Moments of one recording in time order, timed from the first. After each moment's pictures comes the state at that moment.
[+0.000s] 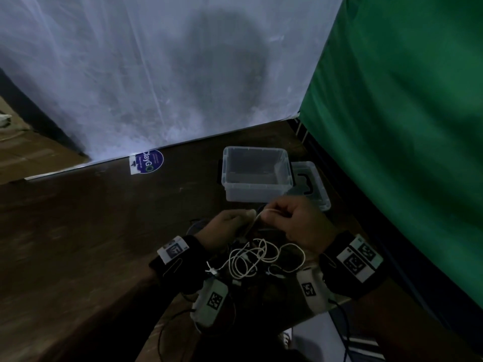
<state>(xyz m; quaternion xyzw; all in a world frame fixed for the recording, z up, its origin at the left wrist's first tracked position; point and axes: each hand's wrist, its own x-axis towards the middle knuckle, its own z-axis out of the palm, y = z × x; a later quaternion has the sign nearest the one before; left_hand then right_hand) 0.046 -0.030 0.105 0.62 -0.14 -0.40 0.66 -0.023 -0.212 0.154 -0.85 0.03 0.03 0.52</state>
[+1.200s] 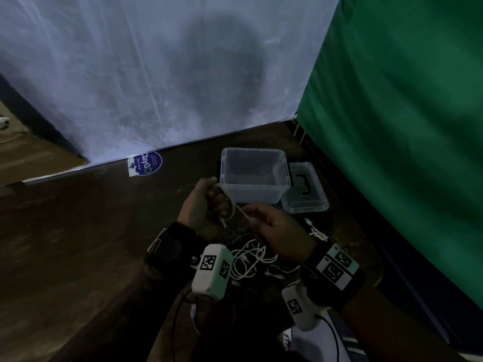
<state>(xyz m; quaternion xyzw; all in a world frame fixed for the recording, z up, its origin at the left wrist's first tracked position) 0.076 -0.023 0.132 0.34 0.10 -0.35 0.86 -0.022 -0.178 0.130 -0.78 0.06 0.08 0.62</state>
